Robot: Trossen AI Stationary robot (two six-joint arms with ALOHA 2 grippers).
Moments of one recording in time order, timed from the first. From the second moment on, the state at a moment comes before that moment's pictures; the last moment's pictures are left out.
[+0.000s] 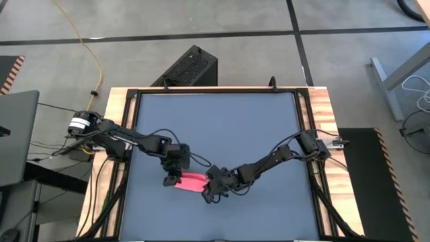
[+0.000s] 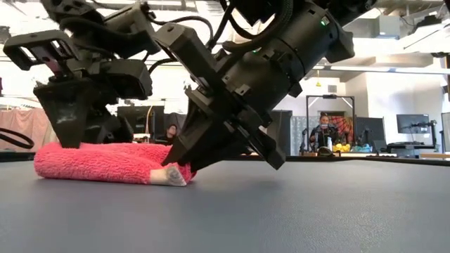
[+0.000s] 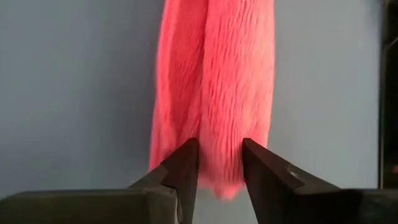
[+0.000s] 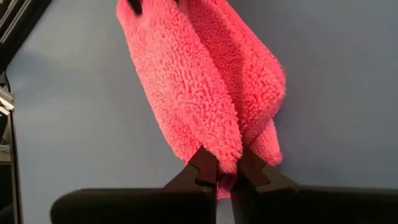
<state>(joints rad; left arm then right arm) -0.09 1.51 0.67 -0.30 0.47 -0.23 0.36 2.13 1.30 0.00 0.26 1.04</state>
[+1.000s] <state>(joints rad) -0.36 1.24 0.45 0.28 -0.14 -0.13 0.35 2.13 1.30 0.03 0.26 1.01</state>
